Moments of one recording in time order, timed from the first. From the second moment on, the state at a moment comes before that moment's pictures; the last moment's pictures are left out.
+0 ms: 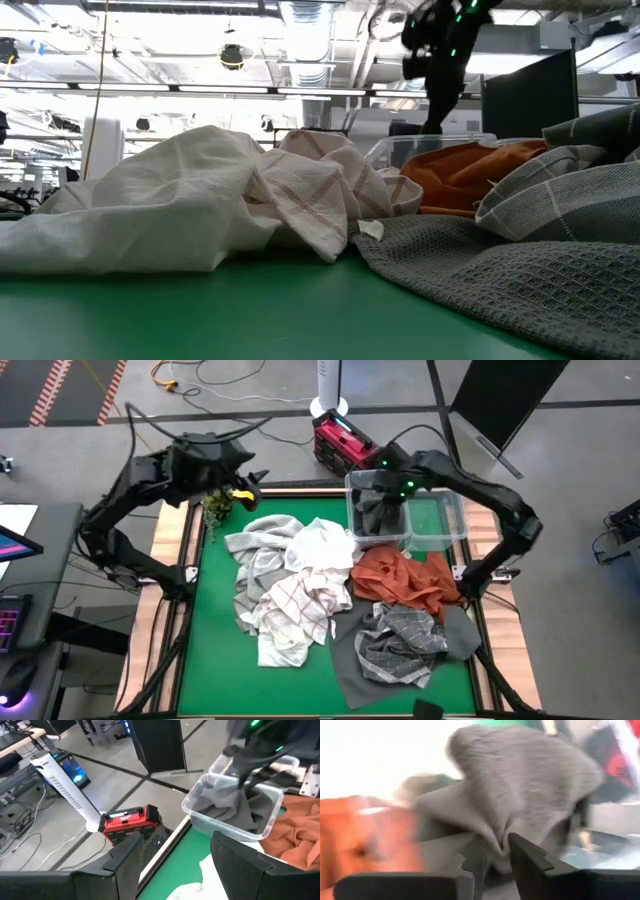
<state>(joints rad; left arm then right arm) 0.26 1.39 2.02 -1.08 -0.50 -0.01 -0.64 1.56 1.50 -1.11 -0.02 -0.32</state>
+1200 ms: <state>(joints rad) 0.31 1.36 1.87 -1.26 -0.46 0.24 -0.04 1.52 1.16 -0.92 -0.01 0.11</state>
